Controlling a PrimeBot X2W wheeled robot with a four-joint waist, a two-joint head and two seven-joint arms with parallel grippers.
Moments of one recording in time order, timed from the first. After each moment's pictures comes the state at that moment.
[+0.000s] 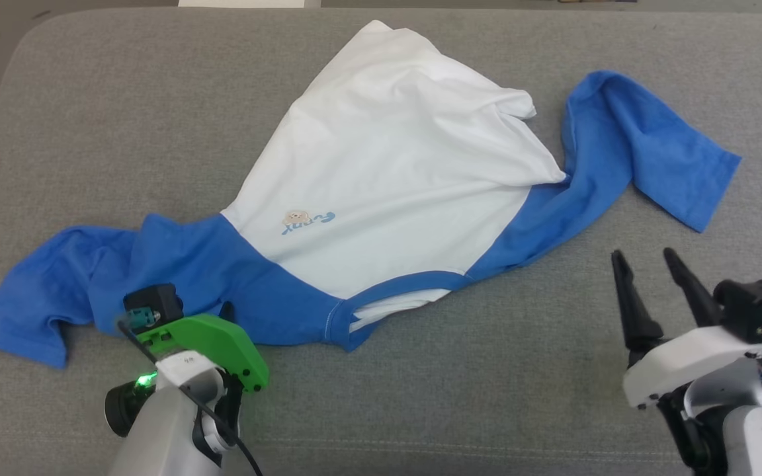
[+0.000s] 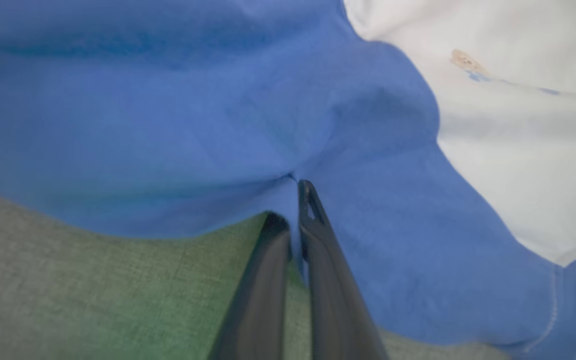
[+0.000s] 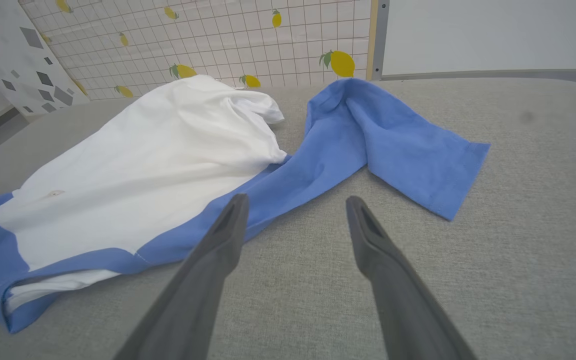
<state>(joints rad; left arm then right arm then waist) -0.30 0.12 -0.15 0.47 -0.54 0.20 0.14 -0.08 -0.05 -0.06 -0.01 0.17 0.13 0.09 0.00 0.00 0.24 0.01</state>
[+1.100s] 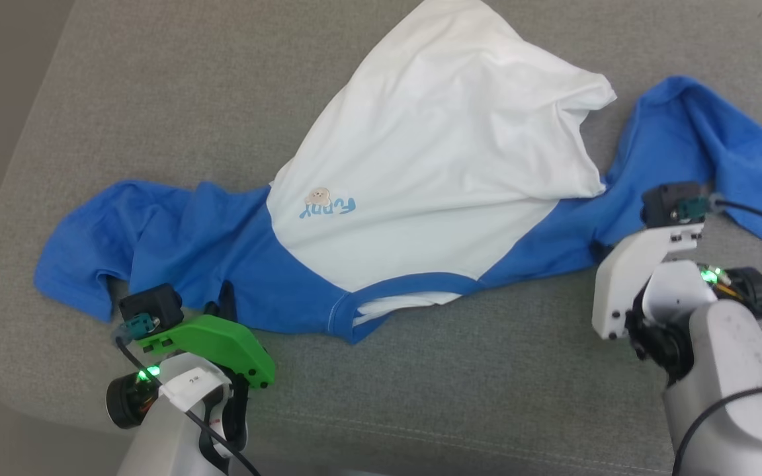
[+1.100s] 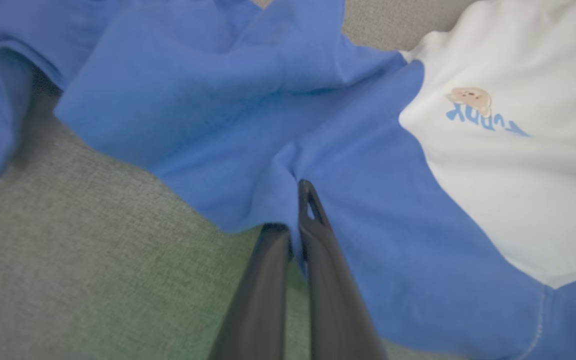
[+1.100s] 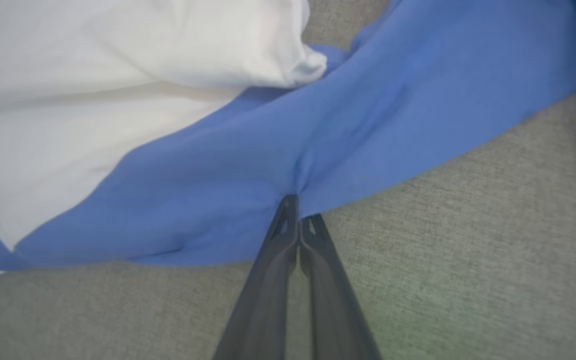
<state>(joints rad) -0.26 0.12 -0.17 0.34 -0.53 0.19 0.01 -0.43 -0.05 -0.05 0.35 0.11 0.13 0.57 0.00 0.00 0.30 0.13</state>
